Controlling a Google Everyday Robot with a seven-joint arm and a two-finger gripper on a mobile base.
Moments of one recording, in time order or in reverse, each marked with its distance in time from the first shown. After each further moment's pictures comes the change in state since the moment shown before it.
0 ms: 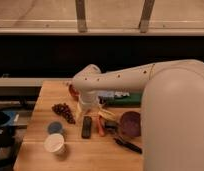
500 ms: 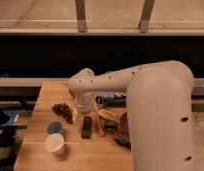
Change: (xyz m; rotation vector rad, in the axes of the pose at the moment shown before) arm -0.009 0.019 0.026 -0.023 0.065 -0.034
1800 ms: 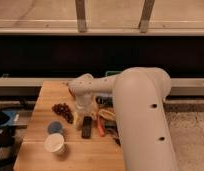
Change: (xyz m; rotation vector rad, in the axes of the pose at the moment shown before) arm -0.012 -0.001 0.057 -0.061 0.119 -0.014
